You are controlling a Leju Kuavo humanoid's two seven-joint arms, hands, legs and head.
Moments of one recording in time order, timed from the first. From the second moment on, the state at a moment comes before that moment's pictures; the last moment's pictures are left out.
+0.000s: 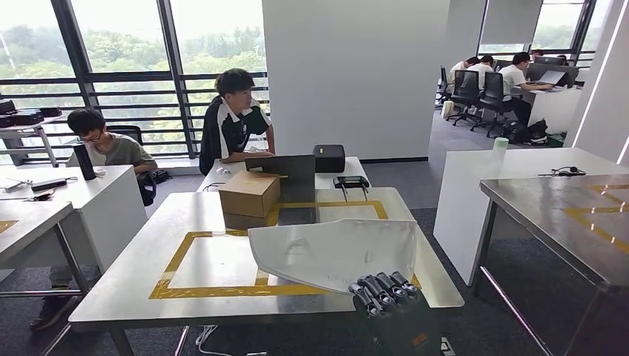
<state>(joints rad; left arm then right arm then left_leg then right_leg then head) -0.05 -0.13 0.61 -0.19 -0.72 0.21 -0.29 -0.41 -0.27 0.64 -1.55 1.42 -0.30 -0.15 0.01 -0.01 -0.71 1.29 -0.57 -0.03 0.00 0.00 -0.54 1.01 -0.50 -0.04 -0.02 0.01</state>
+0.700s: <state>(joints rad) -0.03 -0.13 0.61 -0.19 -0.74 0.20 -0.29 -0.38 -0.27 0.64 -1.57 1.43 -0.31 -0.15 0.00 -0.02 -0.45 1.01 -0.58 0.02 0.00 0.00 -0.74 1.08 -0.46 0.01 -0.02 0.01</state>
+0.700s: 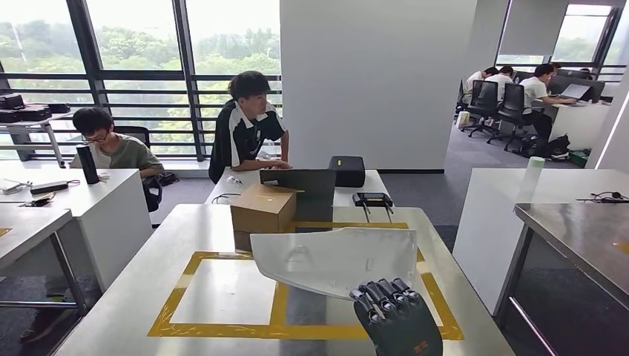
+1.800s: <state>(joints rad) -0.05 -0.15 0.62 -0.19 -0.78 0.35 -0.25 -0.42 -0.31 0.61 -1.52 1.31 -0.23 -0.18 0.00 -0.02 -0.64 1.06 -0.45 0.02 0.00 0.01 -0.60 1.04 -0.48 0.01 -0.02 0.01</state>
